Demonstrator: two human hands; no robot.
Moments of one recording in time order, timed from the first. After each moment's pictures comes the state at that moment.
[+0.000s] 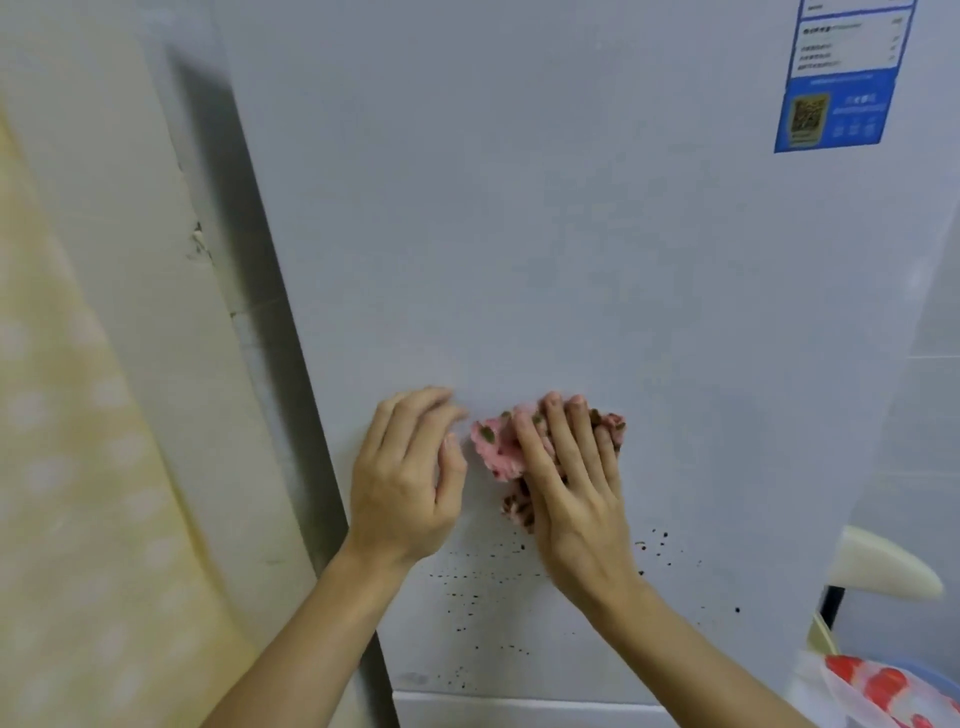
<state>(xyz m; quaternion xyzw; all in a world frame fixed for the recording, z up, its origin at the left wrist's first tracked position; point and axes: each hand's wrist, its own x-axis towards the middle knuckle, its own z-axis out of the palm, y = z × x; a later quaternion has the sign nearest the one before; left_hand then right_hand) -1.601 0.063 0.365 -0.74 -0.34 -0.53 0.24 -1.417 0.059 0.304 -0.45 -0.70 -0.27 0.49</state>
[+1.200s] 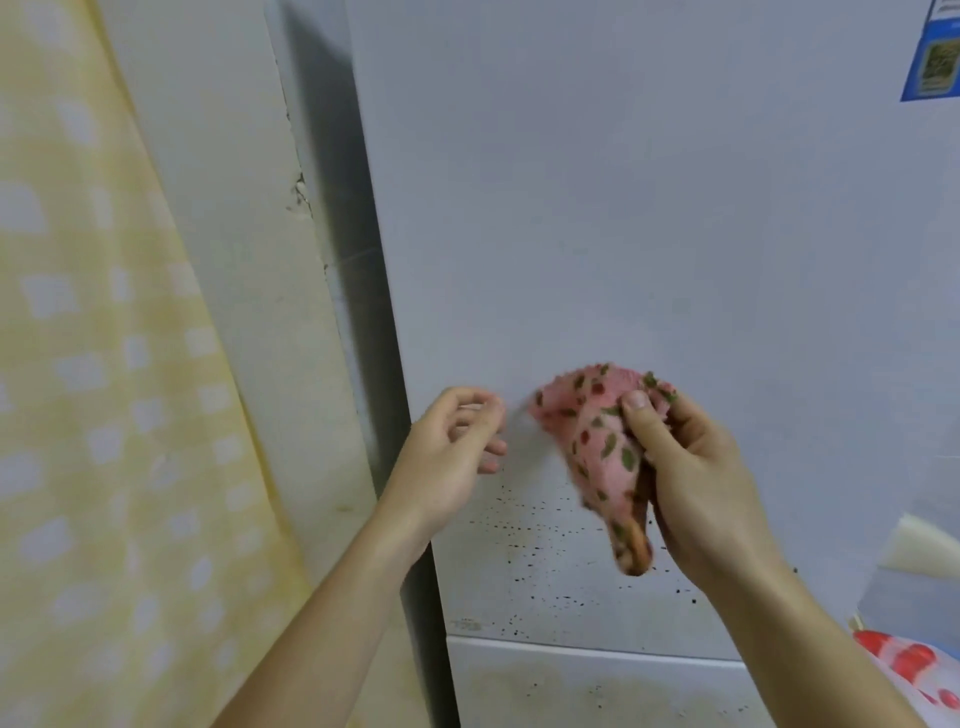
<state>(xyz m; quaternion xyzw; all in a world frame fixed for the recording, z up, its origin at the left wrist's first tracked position) -1.643 0.008 0.383 -0.60 -0.48 -0.51 -0.39 -1.444 -0.034 0.382 -0.43 -0.47 0.39 0.66</state>
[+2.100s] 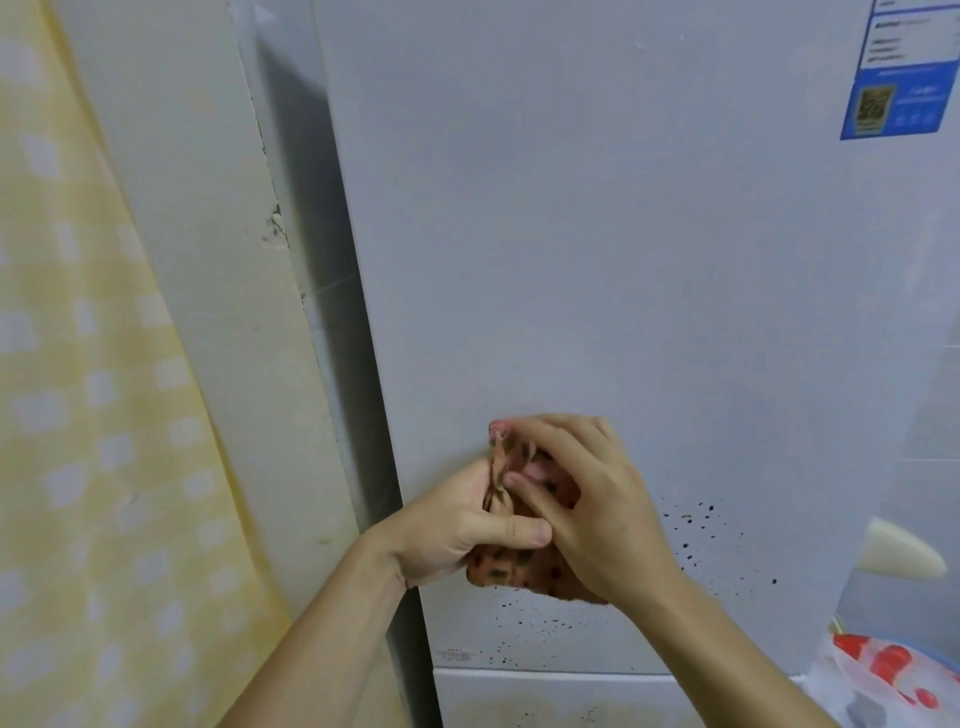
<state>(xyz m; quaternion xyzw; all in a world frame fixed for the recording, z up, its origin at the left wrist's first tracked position) -1.639 0.015 0.381 -0.70 -0.24 -0.28 -0.61 -1.467 -0.007 0.352 -0.43 -0.73 -0.02 0.54</state>
